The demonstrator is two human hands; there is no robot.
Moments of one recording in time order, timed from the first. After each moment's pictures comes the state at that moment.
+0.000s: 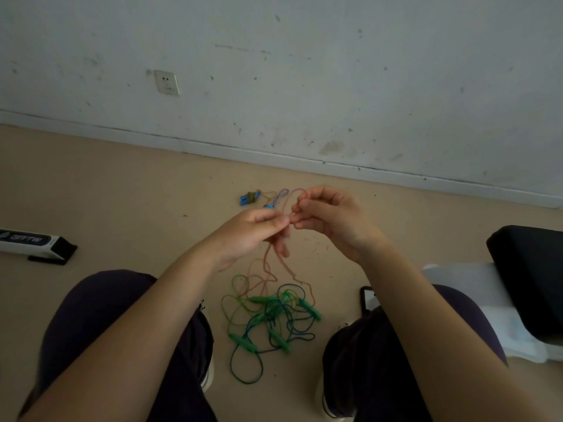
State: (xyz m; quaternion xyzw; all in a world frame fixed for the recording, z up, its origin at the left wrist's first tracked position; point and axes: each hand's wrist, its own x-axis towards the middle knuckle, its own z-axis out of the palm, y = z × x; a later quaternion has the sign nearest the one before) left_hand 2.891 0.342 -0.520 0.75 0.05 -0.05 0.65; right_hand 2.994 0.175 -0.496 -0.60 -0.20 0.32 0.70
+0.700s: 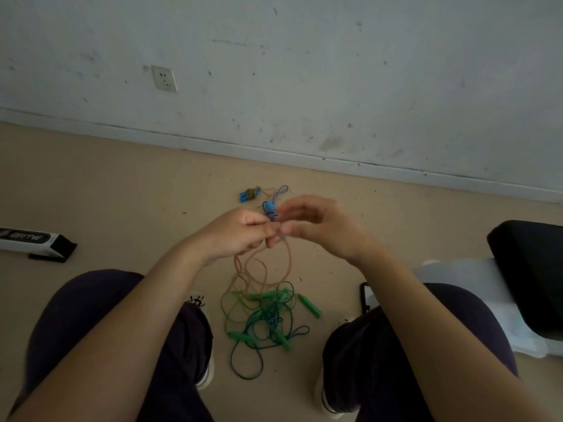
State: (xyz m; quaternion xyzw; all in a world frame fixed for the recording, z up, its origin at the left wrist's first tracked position) left_hand 2.884 0.353 -0.516 0.81 0.08 -0.09 0.57; right_hand 2.992 0.171 -0.515 -0.74 -0.36 0.27 0.50
